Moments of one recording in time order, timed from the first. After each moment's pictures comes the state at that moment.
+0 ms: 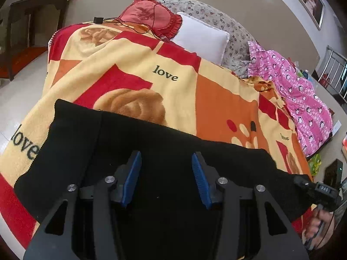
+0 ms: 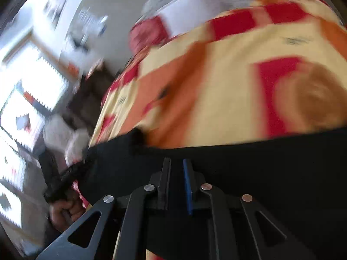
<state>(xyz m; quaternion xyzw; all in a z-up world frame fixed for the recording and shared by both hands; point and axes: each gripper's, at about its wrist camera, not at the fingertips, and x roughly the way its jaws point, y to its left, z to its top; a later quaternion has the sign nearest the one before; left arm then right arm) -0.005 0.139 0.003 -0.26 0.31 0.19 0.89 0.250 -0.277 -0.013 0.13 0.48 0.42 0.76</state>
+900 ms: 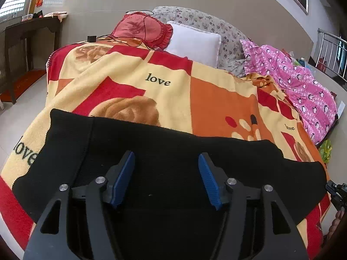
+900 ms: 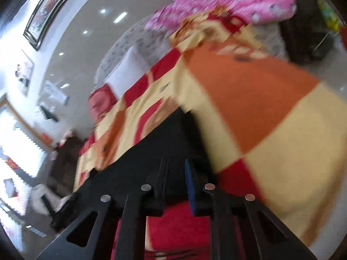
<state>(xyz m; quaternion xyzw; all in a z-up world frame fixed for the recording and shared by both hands) 0.000 0.122 -0.005 -0.20 0.29 0.19 0.92 0.203 -0.449 -0.006 0.22 0.40 0.25 0.85</state>
